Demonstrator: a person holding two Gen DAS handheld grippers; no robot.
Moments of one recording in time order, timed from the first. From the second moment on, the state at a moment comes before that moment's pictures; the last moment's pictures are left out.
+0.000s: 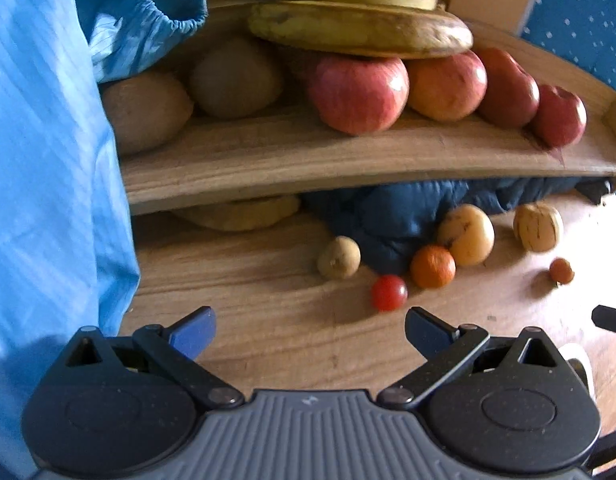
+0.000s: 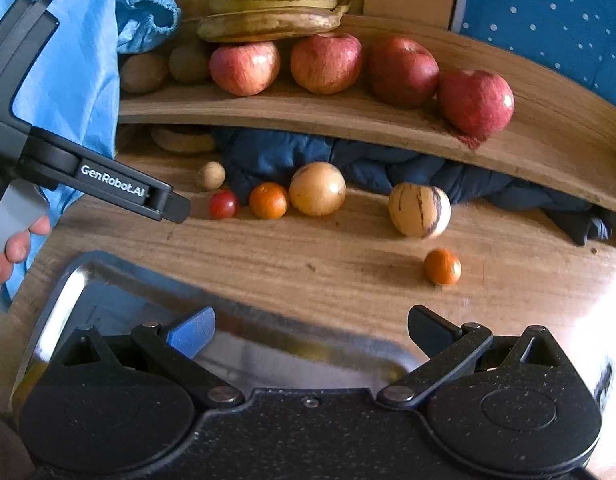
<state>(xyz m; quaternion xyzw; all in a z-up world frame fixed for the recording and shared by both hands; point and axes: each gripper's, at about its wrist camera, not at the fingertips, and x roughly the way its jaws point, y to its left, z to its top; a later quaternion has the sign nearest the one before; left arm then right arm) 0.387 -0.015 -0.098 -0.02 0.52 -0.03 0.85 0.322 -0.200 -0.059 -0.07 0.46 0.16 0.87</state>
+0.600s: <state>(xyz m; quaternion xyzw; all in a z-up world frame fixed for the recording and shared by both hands) 0.429 0.007 -0.112 -0.09 0.53 -0.04 0.84 0.369 -0.132 -0.070 -0.13 0.44 0.24 0.85</state>
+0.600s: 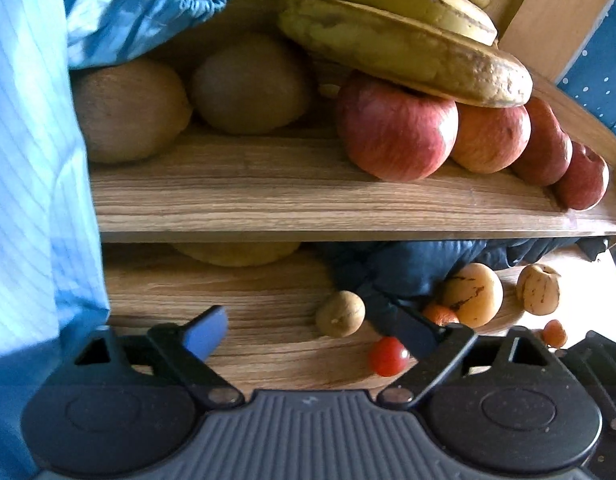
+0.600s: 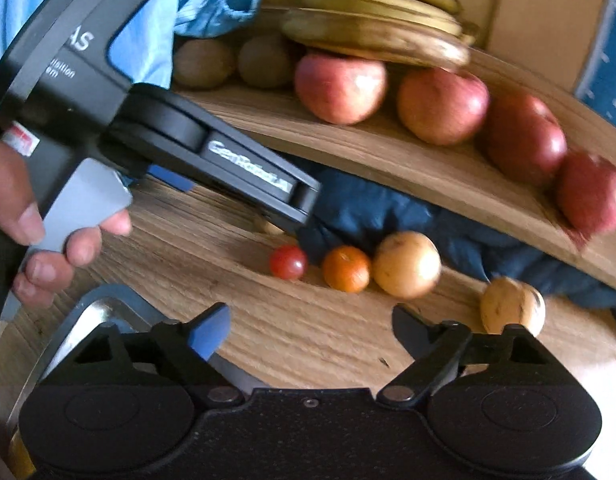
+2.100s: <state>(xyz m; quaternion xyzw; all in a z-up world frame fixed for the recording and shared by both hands) 0.425 0.011 -0.109 -0.11 0.54 -0.07 0.83 0.391 -0.072 -0.083 -0.21 0.42 0.27 0.84</state>
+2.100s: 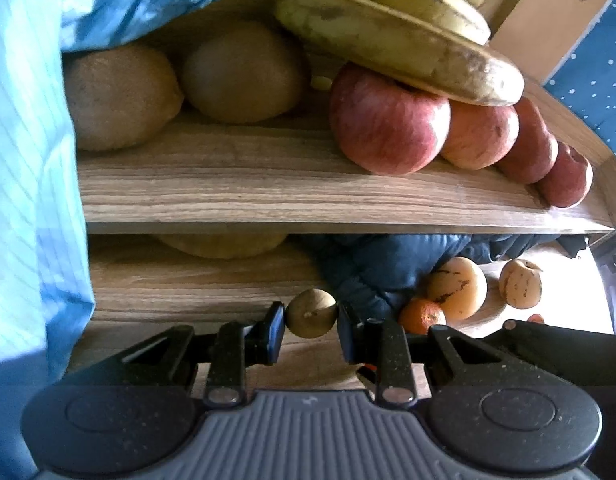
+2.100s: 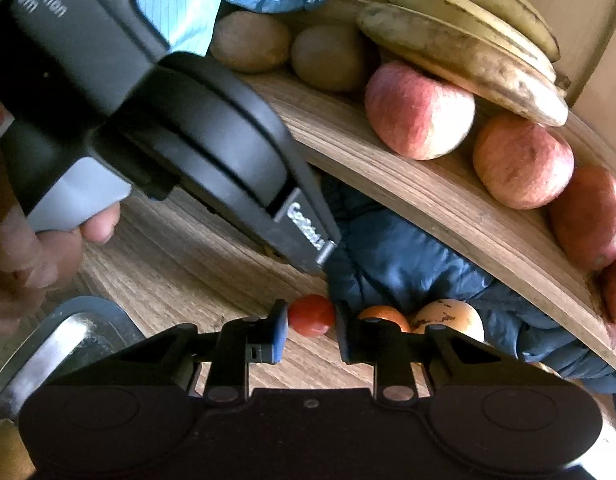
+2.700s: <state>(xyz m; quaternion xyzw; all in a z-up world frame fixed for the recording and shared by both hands) 0.355 -0.010 -0.075 -0.10 0.52 -0.07 0.85 0.333 -0.123 -0.045 -0.17 0.40 0.25 0.87</state>
